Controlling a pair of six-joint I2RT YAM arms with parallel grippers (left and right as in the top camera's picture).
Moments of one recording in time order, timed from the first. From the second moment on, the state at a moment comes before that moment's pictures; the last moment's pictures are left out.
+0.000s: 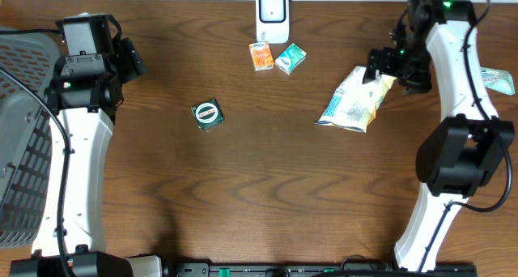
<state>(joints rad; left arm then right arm) 0.09 1.48 1.41 -0.74 -0.29 -0.30 -0.07 2.19 2.07 -1.44 -0.18 0.15</state>
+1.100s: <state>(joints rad) 0.09 1.48 1.41 -0.74 -0.29 -0.30 -0.10 2.05 1.66 -0.88 -0.37 0.21</state>
